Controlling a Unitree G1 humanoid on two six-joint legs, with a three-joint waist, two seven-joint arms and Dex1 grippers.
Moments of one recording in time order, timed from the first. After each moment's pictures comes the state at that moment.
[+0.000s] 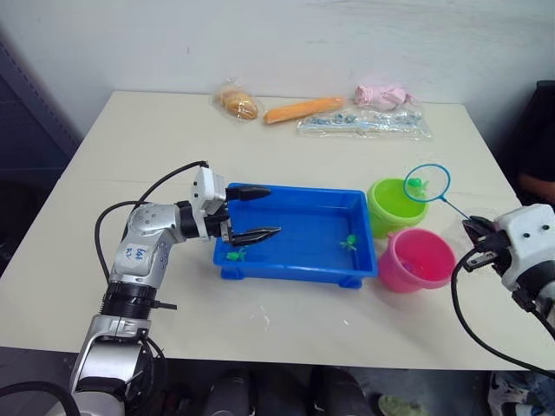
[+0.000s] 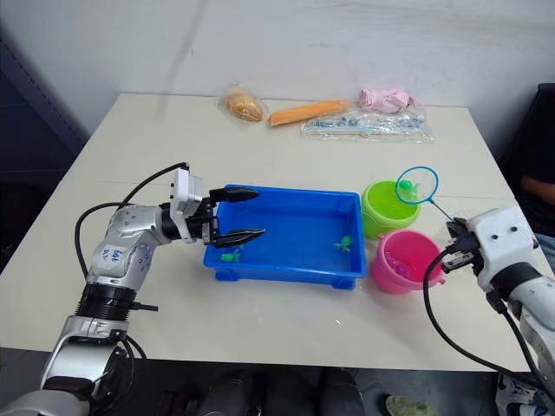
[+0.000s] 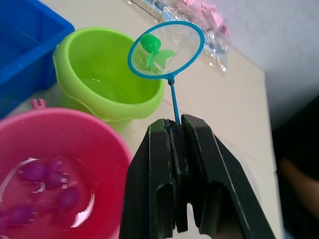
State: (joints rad) left arm -0.62 0.45 -0.02 0.20 -0.40 0.14 -1.13; right arm 0.20 -0.91 -0.41 -0.49 0.26 0.38 0.35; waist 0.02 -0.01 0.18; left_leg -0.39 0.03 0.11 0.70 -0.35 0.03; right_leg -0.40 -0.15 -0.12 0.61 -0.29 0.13
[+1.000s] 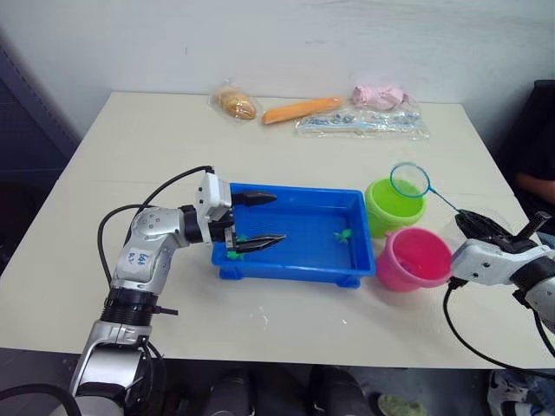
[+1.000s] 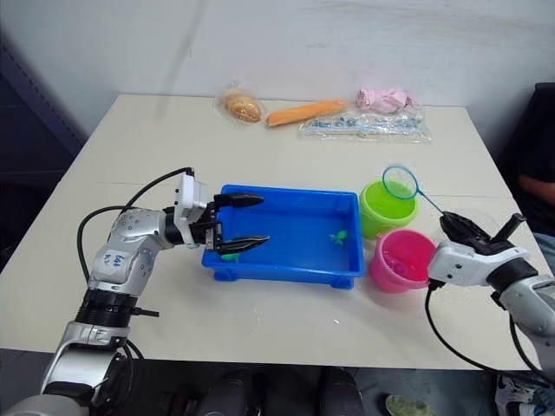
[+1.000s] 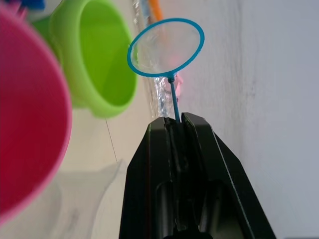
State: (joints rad) left arm -0.58 0.45 -0.04 0.13 -0.40 0.16 -1.11; right arm 0.13 -0.91 -0.33 -0.22 -0.22 -0.27 0.34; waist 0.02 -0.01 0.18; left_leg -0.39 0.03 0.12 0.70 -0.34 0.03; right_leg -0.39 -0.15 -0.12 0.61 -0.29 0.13
